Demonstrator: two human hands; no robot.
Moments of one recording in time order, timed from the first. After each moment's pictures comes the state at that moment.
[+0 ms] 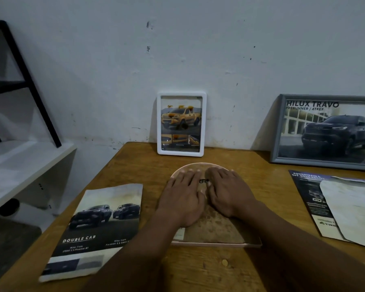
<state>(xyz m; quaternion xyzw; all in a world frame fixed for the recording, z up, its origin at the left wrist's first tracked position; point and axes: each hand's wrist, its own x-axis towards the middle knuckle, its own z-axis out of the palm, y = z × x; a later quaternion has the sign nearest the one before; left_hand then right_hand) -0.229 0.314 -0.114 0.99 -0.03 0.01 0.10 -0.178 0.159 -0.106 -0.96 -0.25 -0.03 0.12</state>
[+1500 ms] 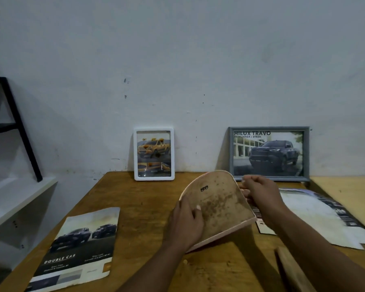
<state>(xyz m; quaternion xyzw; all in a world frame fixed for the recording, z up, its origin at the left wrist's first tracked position) -0.259 0.213 -0.112 0.91 0.06 0.10 0.39 -0.238 0.016 -0.027 -0.73 0.08 -0.07 0.68</state>
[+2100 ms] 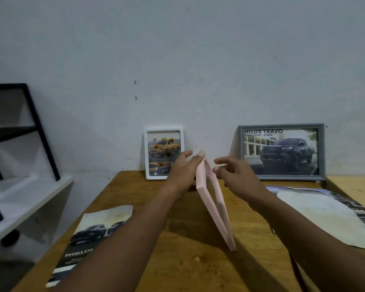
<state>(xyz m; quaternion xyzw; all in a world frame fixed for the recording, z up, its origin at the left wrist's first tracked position) -0.253 0.240 0.020 0.77 0.01 0.09 0.63 -0.238 0.074 0.007 -0.82 -0.14 -0.07 0.55</state>
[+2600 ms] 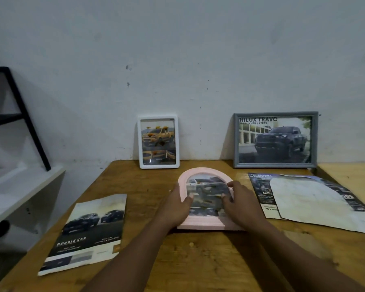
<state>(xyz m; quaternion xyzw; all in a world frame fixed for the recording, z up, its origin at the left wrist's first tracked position) -0.267 0.257 -0.094 0.88 0.08 -0.02 0.47 -0.245 0.052 -0.096 -0.94 -0.05 -0.10 0.33</state>
